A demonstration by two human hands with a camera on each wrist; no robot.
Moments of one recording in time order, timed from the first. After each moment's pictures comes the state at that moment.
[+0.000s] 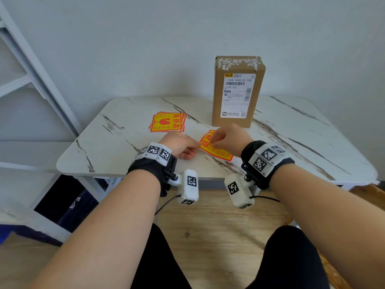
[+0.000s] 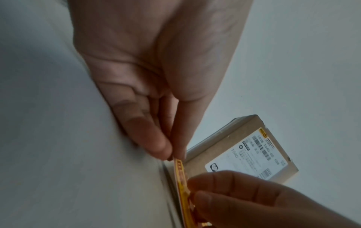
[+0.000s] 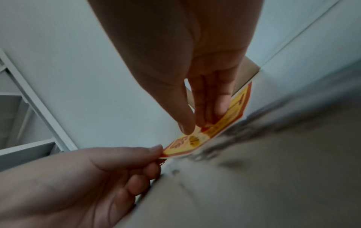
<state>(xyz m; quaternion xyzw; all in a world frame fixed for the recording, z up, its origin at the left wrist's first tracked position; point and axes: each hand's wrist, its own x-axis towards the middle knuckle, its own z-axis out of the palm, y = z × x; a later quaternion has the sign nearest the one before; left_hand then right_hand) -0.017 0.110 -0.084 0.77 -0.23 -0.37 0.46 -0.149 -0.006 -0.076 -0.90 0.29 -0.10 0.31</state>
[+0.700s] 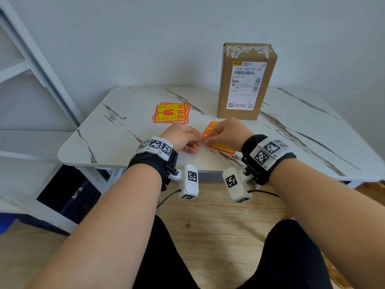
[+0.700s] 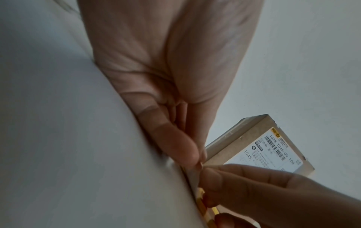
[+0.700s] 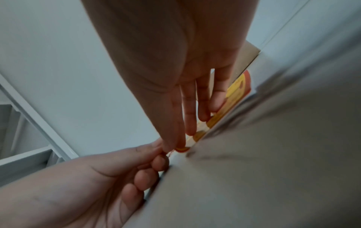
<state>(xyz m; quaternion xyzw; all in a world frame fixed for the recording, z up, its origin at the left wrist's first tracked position) -0.008 0.118 -0.096 0.74 -0.30 -0.37 0.48 -0.134 0.002 -0.083 -0.90 0.28 -0.08 0.33</state>
